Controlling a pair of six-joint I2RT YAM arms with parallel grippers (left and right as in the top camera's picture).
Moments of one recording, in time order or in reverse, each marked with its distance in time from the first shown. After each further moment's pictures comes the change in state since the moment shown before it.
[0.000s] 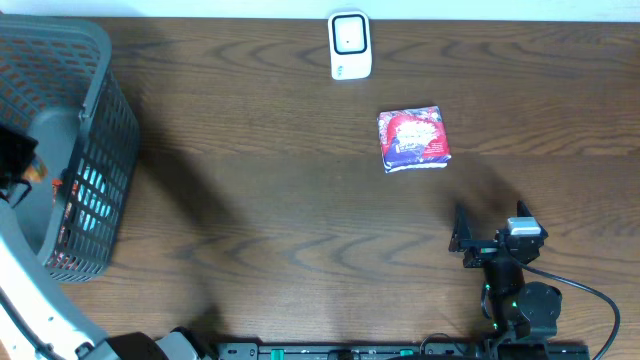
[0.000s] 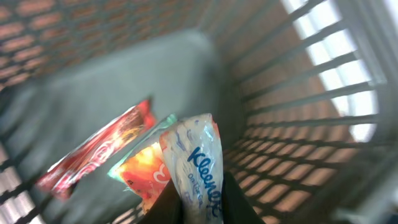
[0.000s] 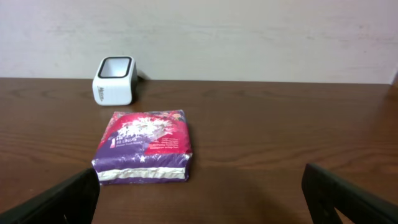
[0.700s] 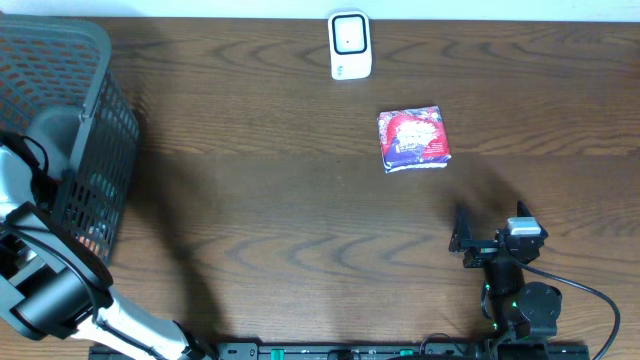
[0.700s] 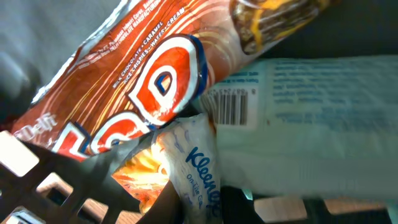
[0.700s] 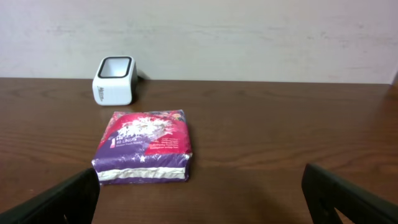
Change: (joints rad) left arm 0.000 0.491 -0.126 -0.199 -0.190 0.045; right arm 0.000 0.000 0.000 0.000 0.000 0.000
